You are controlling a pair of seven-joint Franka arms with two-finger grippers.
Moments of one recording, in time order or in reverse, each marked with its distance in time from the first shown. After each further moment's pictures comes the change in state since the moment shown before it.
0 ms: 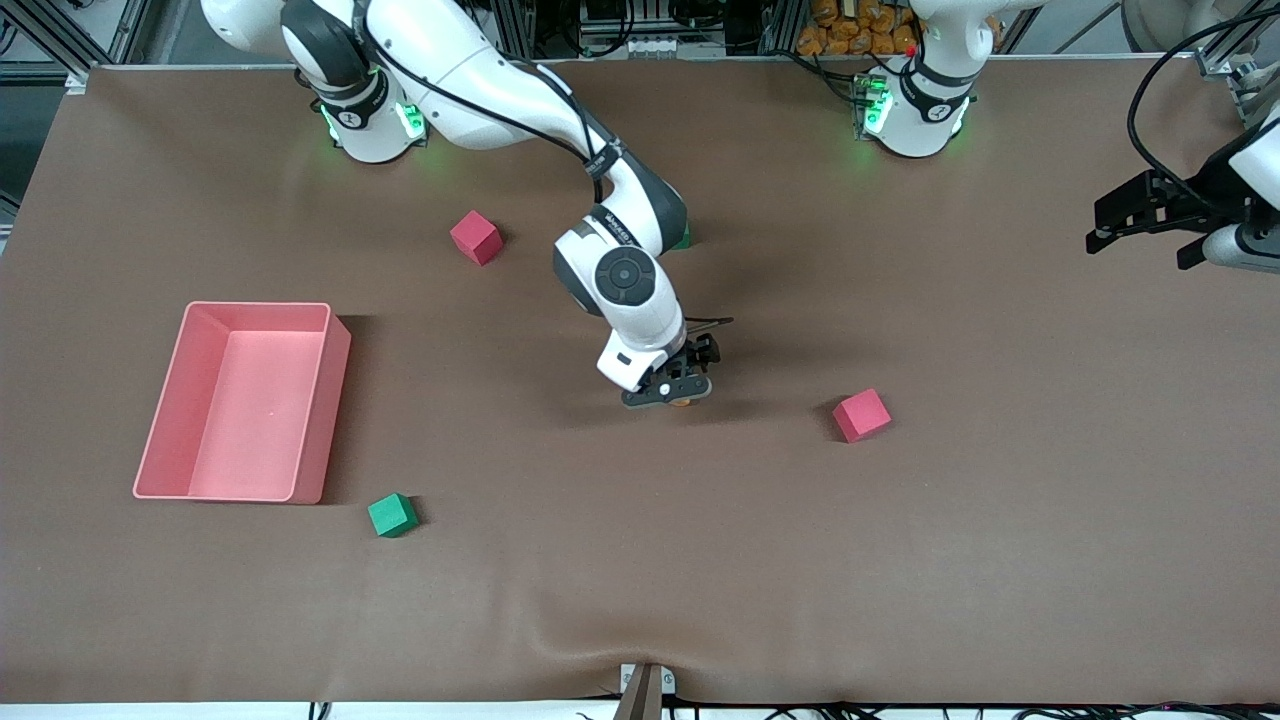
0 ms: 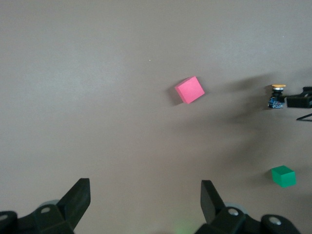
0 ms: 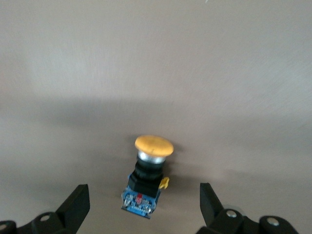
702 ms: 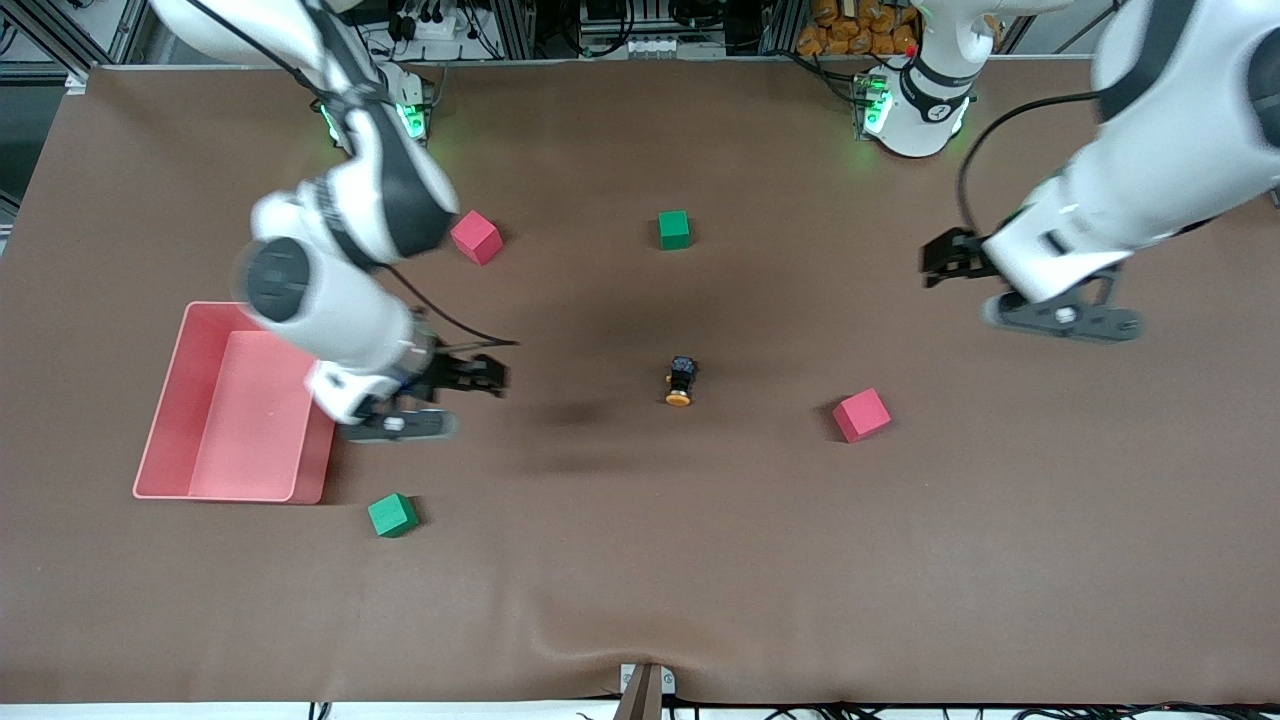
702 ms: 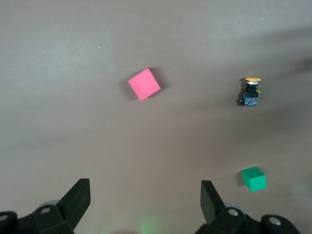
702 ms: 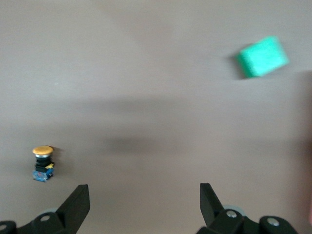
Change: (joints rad) left arm -0.260 0.185 -0.028 0.054 0.043 0.018 -0.285; right arm -0.399 -0.514 -0.025 -0.338 -0.003 -0.302 -0.299
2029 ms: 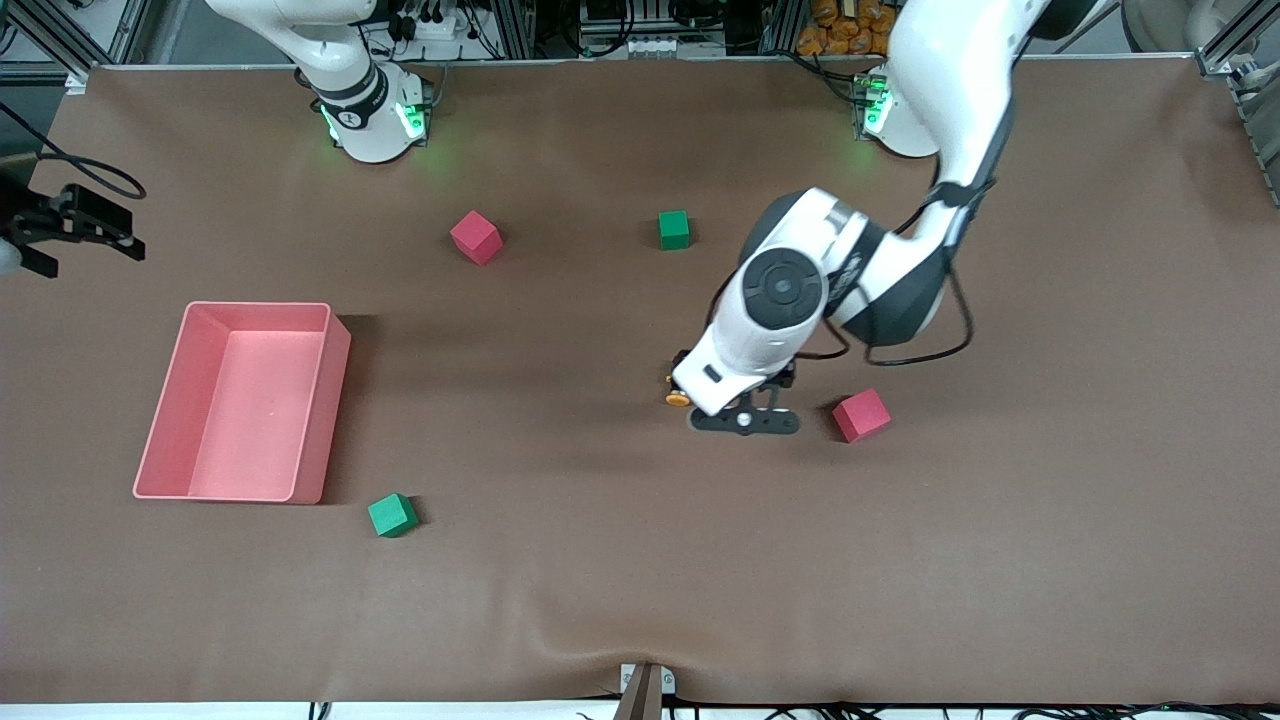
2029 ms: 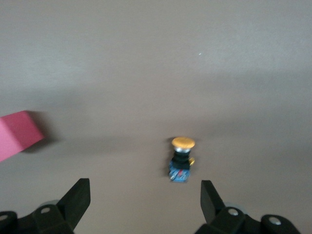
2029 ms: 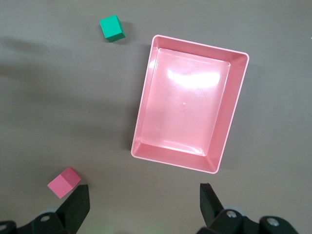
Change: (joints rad) left arm -0.415 0.484 0.101 0.184 0.049 0.408 -0.395; right arm -0.427 -0.384 0.001 -0.005 -0.179 -0.449 -0.539
